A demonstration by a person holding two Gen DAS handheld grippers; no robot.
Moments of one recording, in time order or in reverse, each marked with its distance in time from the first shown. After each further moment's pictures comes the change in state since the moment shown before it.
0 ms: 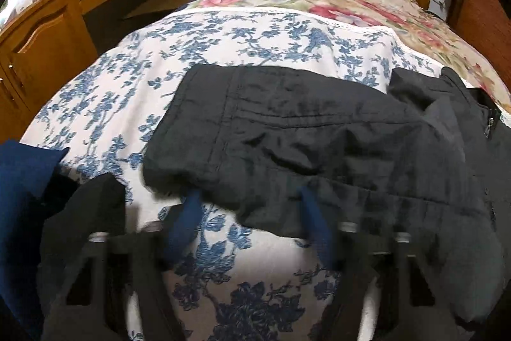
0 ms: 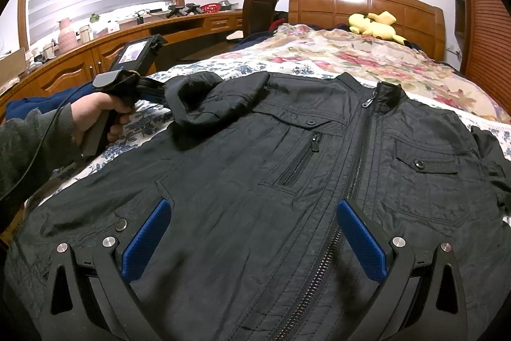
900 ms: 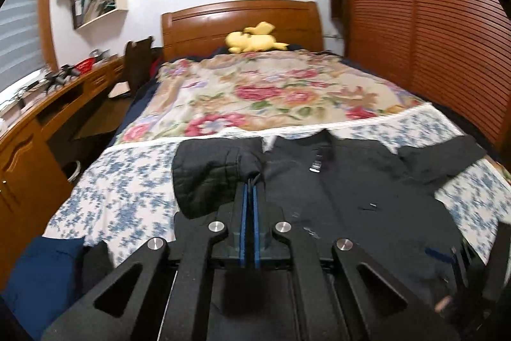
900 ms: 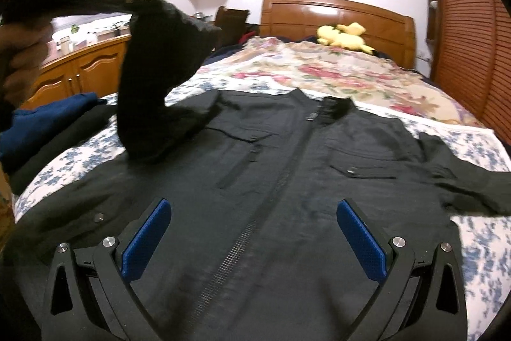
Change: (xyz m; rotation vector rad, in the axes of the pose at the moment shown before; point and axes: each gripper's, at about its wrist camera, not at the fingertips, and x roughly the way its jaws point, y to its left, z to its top) left arm -0.260 -0.157 -0.031 0.306 -0.369 -0.237; right arm -0.052 -0.033 -0.008 0.020 -0.048 -0.143
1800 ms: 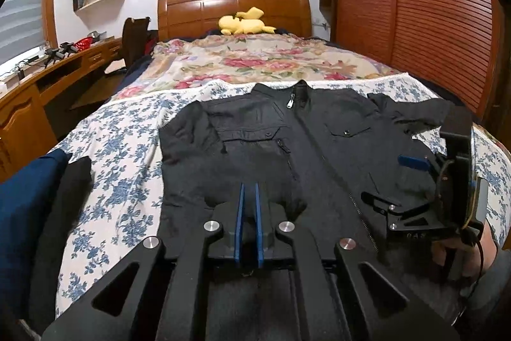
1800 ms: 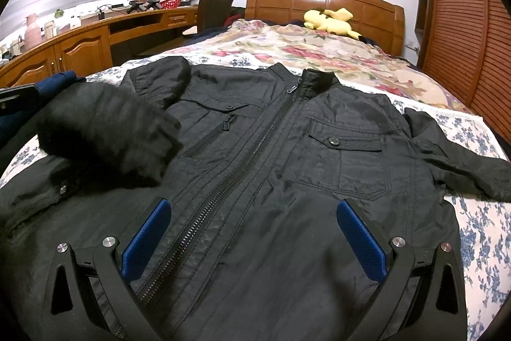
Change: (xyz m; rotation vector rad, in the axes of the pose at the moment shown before) left arm -0.048 -0.022 -0.131 -0.031 0.018 -0.024; right arm 0.013 0.006 -0.013 -0.008 0.071 -0.069
